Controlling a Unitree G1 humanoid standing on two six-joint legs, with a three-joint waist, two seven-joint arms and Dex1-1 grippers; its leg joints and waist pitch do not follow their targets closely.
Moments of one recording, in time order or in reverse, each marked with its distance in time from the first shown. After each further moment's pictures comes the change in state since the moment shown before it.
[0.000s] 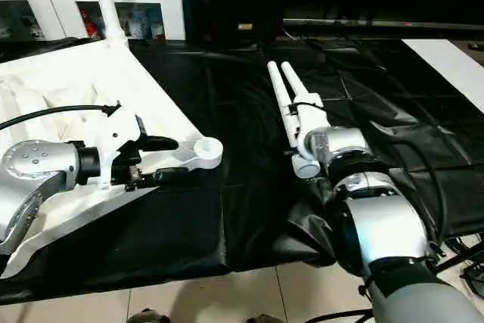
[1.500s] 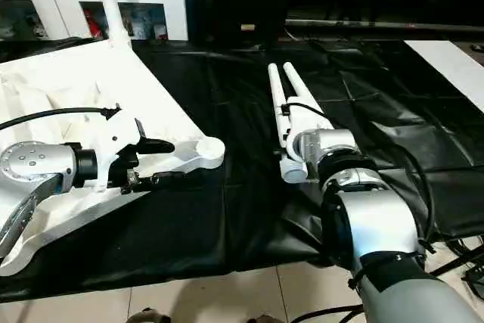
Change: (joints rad) left arm -0.005 0.033 -0.044 -0.016 -0.015 0.017 -0.026; right arm -0.015 0.027 -0.161 0.063 0.072 0.042 -0.108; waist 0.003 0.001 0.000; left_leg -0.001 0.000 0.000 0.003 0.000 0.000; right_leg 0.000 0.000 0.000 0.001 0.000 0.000
